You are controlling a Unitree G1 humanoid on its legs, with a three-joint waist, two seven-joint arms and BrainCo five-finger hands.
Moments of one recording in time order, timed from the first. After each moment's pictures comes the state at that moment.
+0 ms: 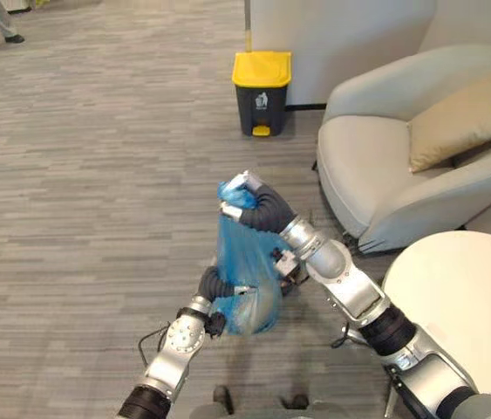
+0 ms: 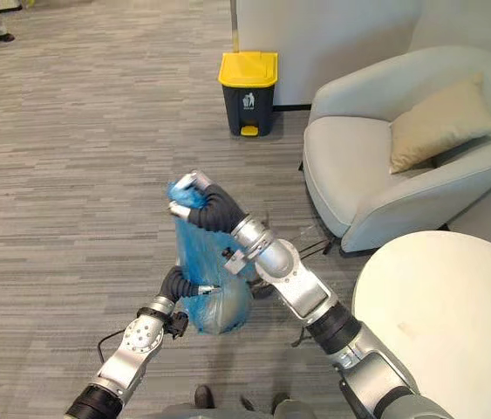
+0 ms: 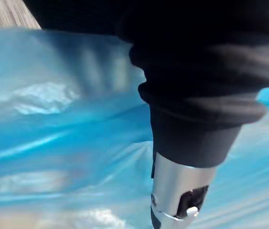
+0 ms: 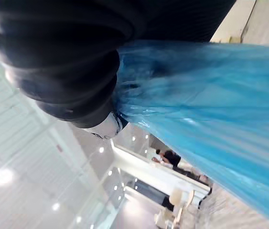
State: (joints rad) left arm -0.03 0.21 -0.37 0.32 0.04 -0.26 0.09; right arm -0.51 -0.26 0.60 -0.07 0.10 -0.22 0.07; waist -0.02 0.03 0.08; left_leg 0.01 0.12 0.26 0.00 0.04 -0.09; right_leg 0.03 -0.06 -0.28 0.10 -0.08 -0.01
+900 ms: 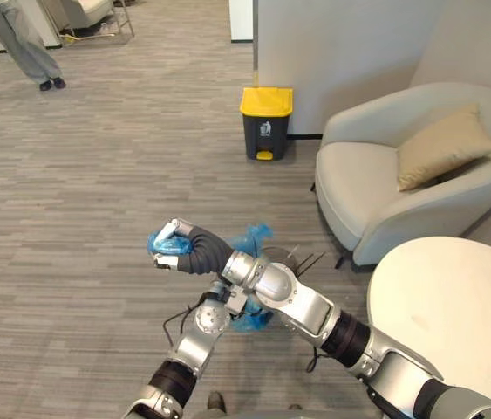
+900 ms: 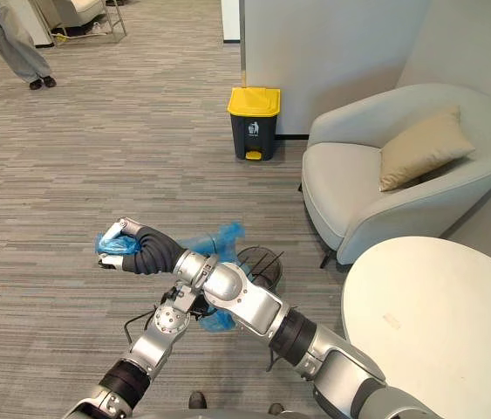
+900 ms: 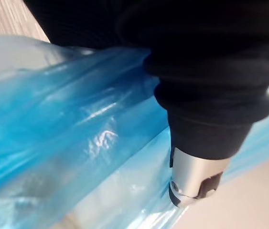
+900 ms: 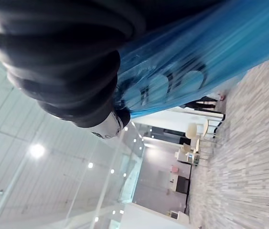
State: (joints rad) left arm -0.18 0.09 -0.38 0.44 0.13 -0.22 0.29; right arm -0.56 -0.10 0.84 0.06 0.32 -0.18 0.11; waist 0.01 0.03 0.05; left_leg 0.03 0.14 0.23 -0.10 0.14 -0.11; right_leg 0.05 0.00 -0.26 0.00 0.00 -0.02
